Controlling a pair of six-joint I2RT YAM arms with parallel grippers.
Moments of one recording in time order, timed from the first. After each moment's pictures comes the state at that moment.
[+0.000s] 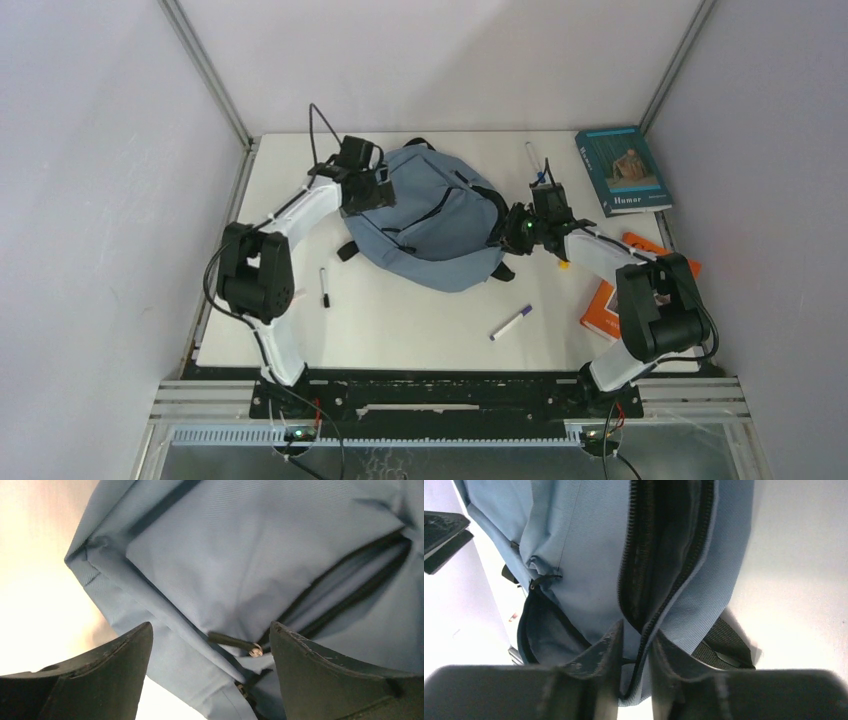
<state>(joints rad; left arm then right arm) -0.32 1.89 1.48 -0.57 -0.08 -0.51 0.27 1.58 0.88 -0.15 -0.37 0.74</state>
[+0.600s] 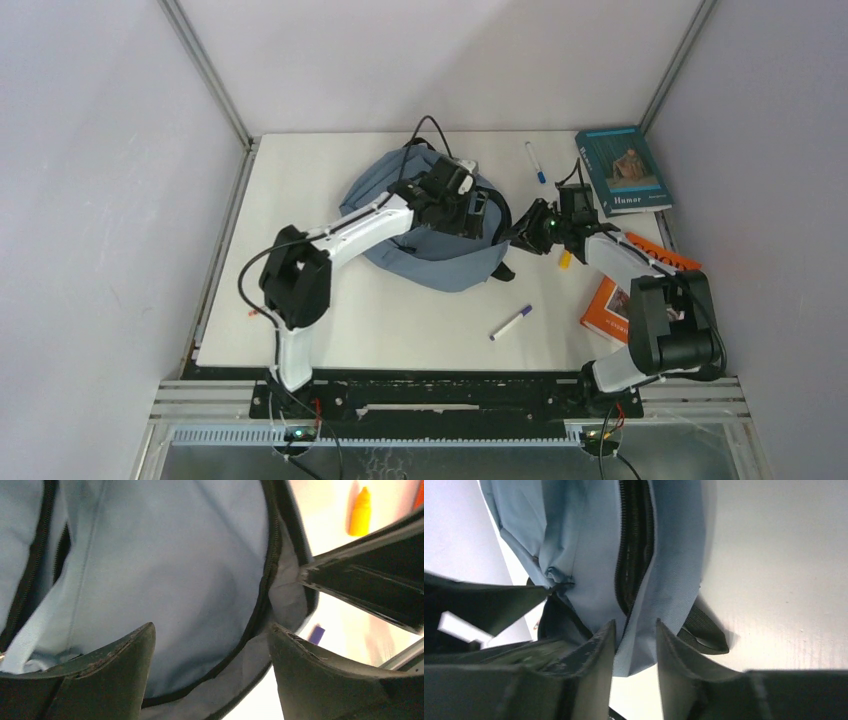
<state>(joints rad) -0.75 1.94 1.65 -0.56 0.04 -0.41 0.14 1.51 0.84 -0.16 -0.46 0.76</state>
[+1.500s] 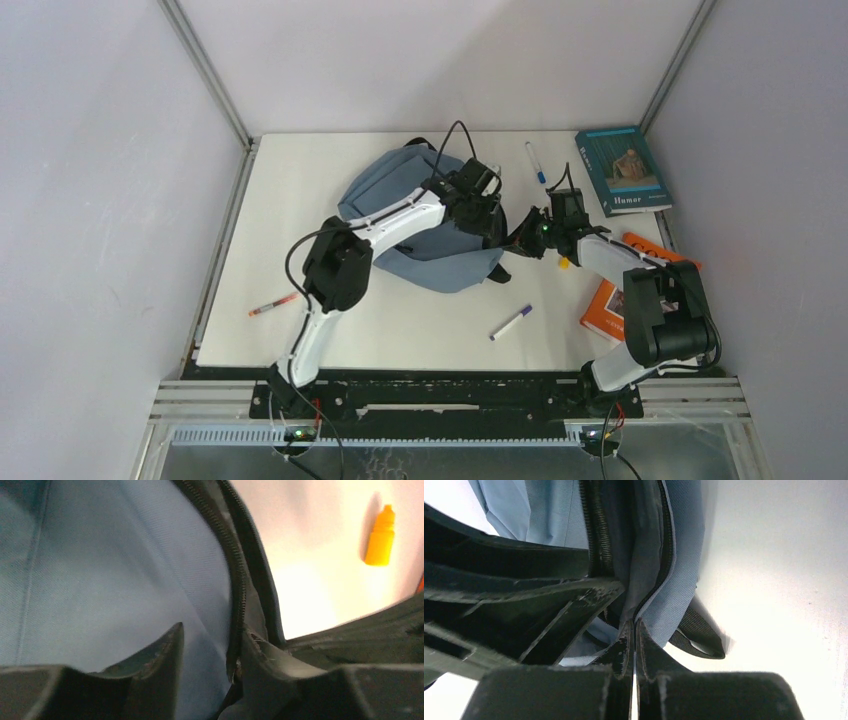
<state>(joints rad) -0.79 2.23 1.93 -0.61 0.05 -0.42 0.18 1.54 0.81 -0.11 -0.47 0.78</state>
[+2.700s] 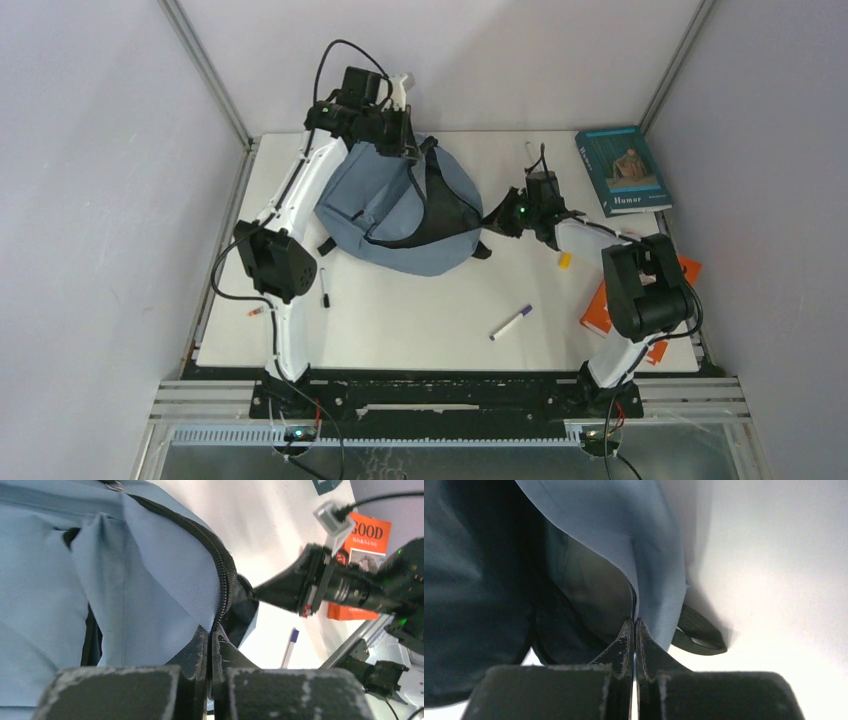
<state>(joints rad) -0.38 2.07 2.26 -0.94 0.41 -0.21 0.27 1.70 0.95 0.03 -0.39 0.82</state>
